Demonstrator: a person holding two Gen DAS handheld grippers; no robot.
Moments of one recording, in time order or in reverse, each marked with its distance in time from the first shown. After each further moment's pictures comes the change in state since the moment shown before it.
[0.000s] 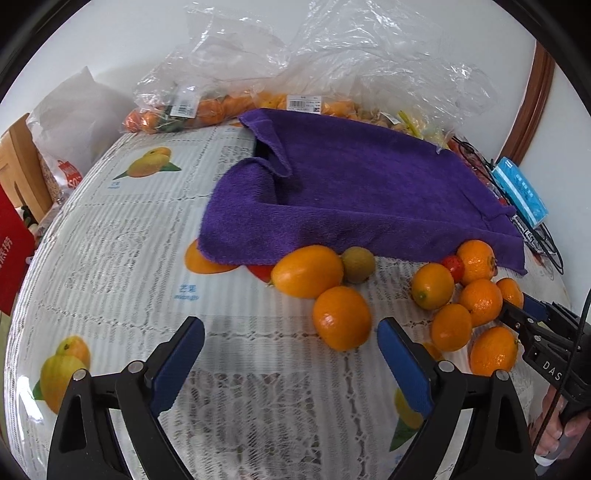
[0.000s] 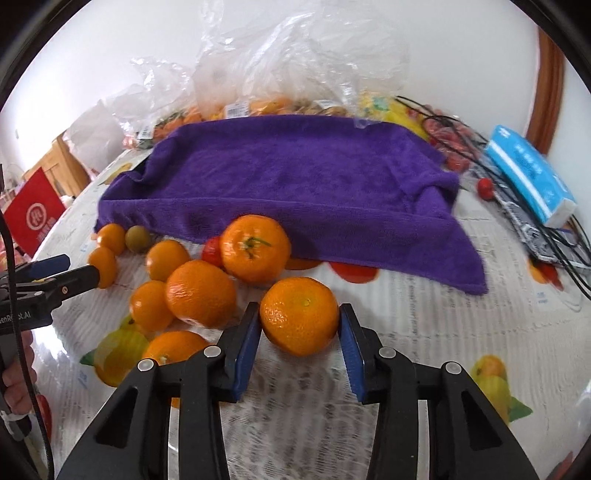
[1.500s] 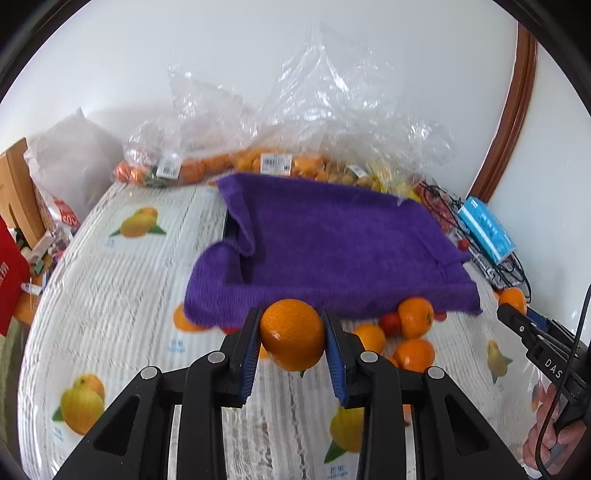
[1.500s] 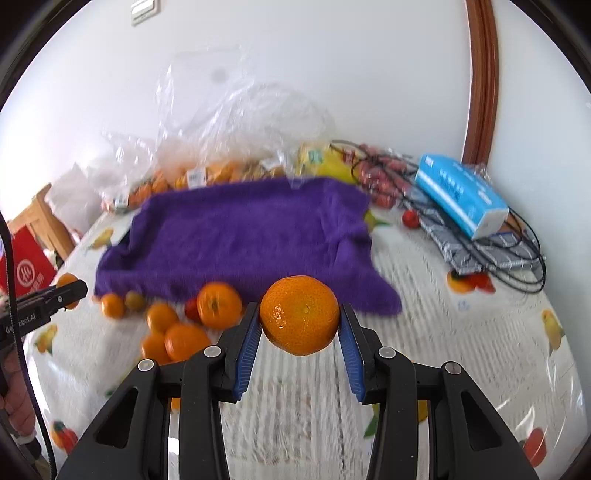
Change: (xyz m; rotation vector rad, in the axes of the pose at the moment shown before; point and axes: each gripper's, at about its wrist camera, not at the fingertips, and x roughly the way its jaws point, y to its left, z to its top) left arm -0.052 -0.016 0.038 0.005 -0.129 -0.068; right arm -0.072 -0.029 0.025 0.132 -0.145 -0.089
